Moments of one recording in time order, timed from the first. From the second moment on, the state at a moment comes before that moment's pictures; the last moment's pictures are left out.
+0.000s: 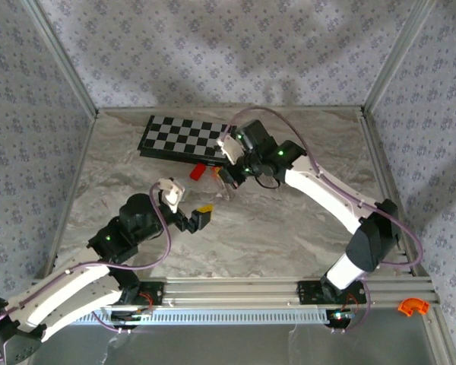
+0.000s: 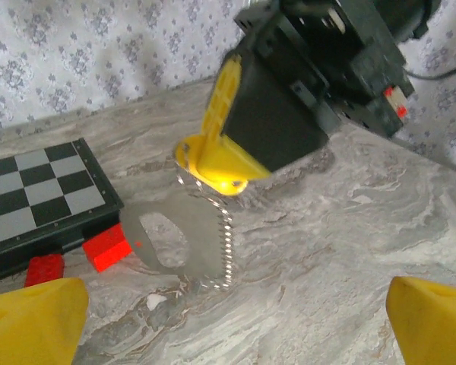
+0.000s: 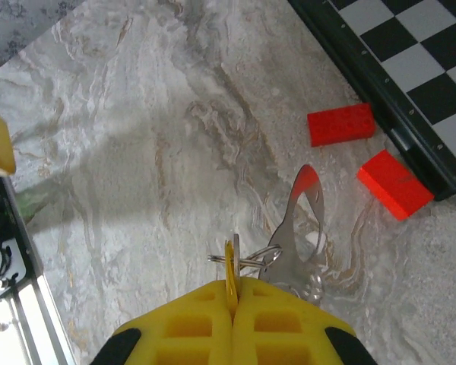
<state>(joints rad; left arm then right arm) -0.83 0.67 0.58 -0.14 0.02 -0.12 0.72 1.61 1.53 -0.74 -0.34 -0.04</state>
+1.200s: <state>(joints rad) -0.81 0.69 0.58 -0.14 -0.04 -0.11 0.61 1.63 1.44 -0.72 -0.36 0.00</state>
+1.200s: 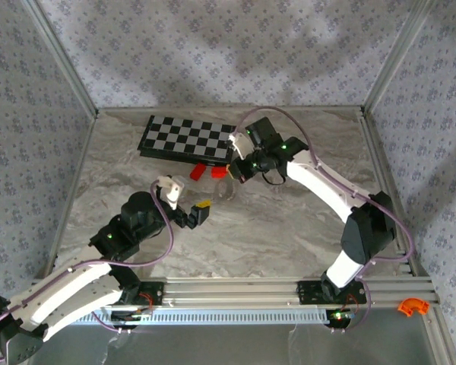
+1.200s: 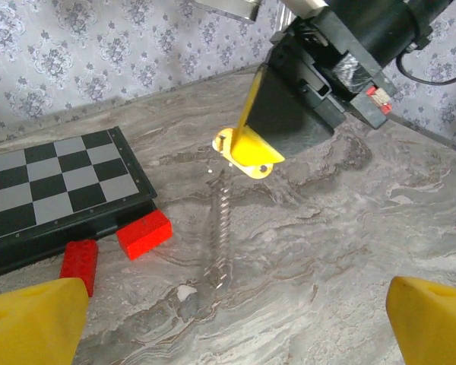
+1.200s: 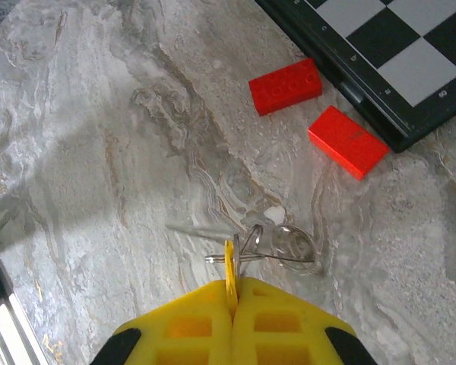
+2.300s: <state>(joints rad) -0.81 0.61 0.57 -0.17 -0.03 -0.10 0.47 1.55 1.32 -0.60 -0.33 0.07</state>
